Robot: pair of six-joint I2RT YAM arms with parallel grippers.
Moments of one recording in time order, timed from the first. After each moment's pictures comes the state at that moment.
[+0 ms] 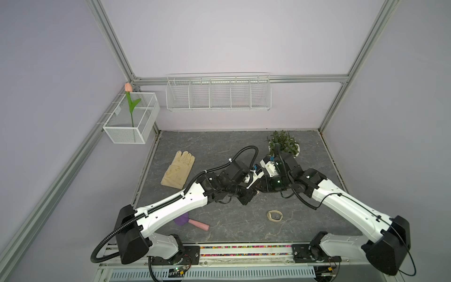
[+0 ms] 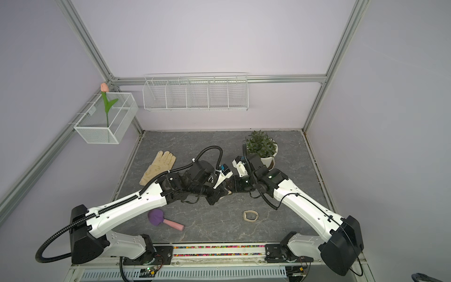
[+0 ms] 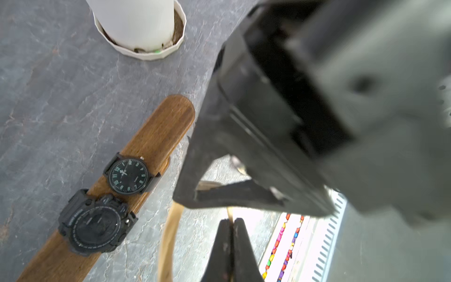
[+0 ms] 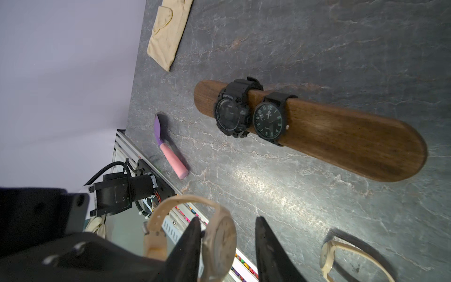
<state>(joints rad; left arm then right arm) -1.04 1.37 1.22 -0.63 0.20 -0.14 0.66 1.23 1.03 -0.67 -0.39 0.59</state>
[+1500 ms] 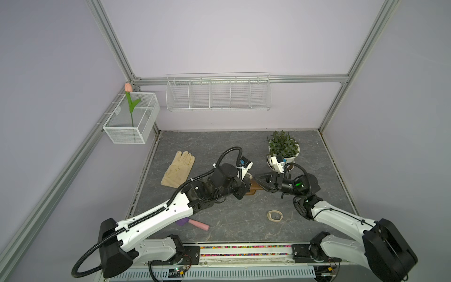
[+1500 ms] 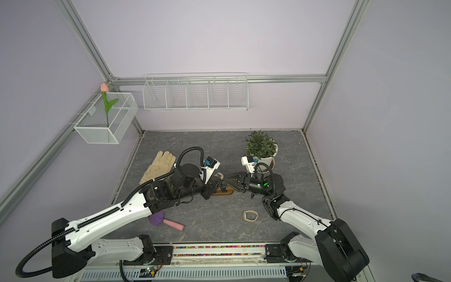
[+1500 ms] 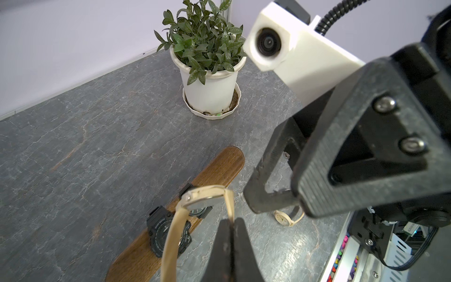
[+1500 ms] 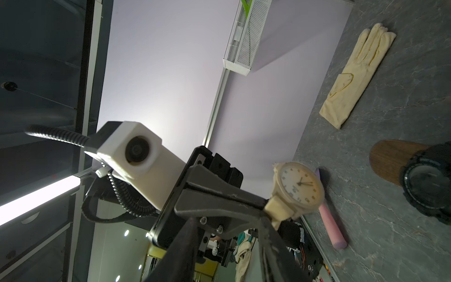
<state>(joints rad) -1.04 1.20 1.07 -0.41 -0.07 -0.17 0.55 1.15 0.43 0.93 -0.81 1.46</state>
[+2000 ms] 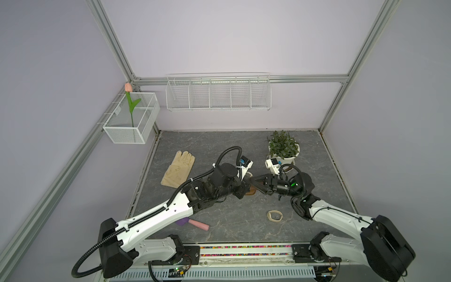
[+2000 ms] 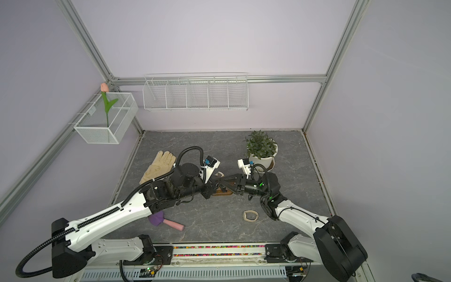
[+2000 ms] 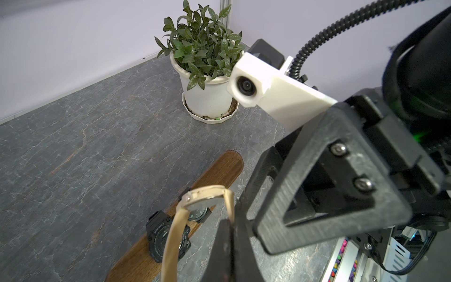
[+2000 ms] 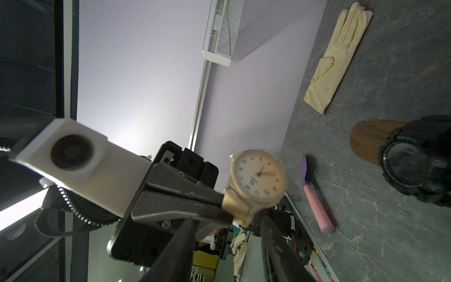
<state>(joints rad) -1.04 1.20 1.07 -0.40 -0.06 -0.17 0.59 1.22 0.45 0.86 -0.79 1.42</state>
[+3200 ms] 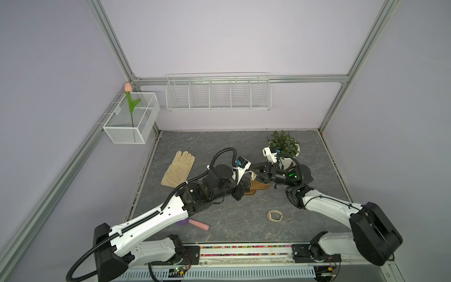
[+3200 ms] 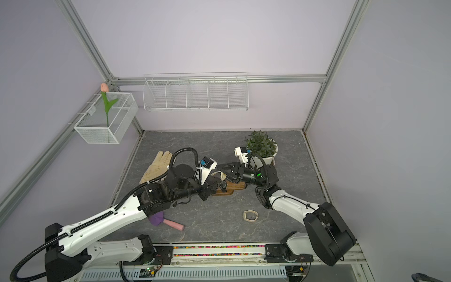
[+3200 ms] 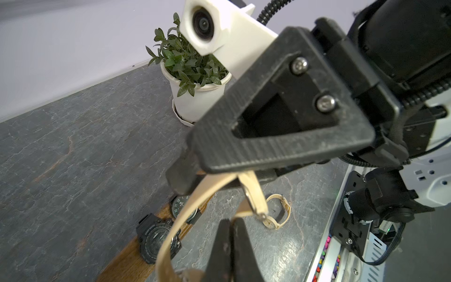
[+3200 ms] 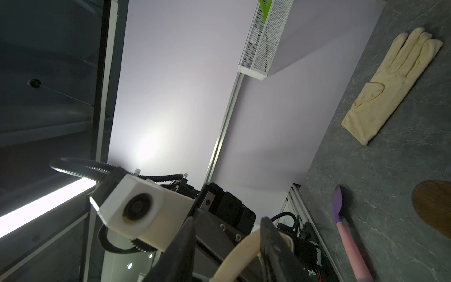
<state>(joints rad) -1.02 1.13 1.03 -0.36 0.00 -0.18 0.57 1.31 0.60 1.02 -0.82 1.51</state>
